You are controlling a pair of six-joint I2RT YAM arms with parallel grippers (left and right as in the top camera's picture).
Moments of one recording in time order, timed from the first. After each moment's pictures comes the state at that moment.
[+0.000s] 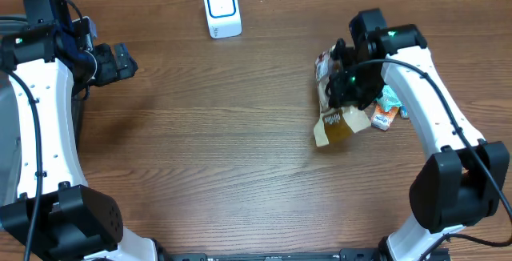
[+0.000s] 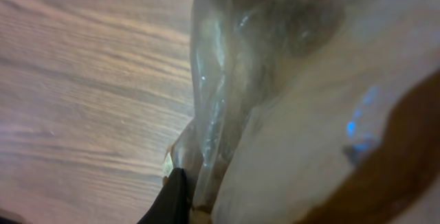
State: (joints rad) left arm 0.26 1.74 1.75 -1.22 0.07 -0.10; right arm 0.18 1.84 1.61 -1.27 -0.20 -0.01
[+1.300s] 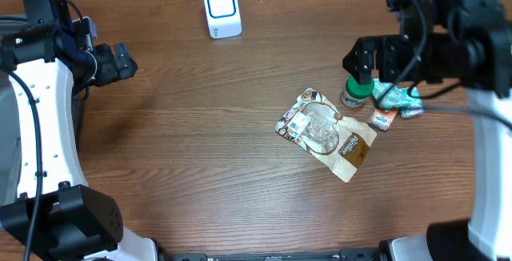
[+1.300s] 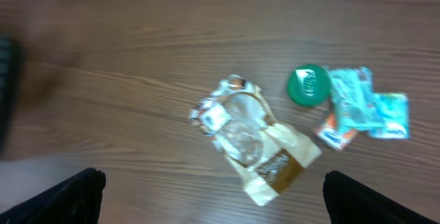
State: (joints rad) left arm 0.26 1.74 1.75 -1.22 0.07 -0.10; right arm 0.14 1.62 2.21 -1.64 -0.24 0.06
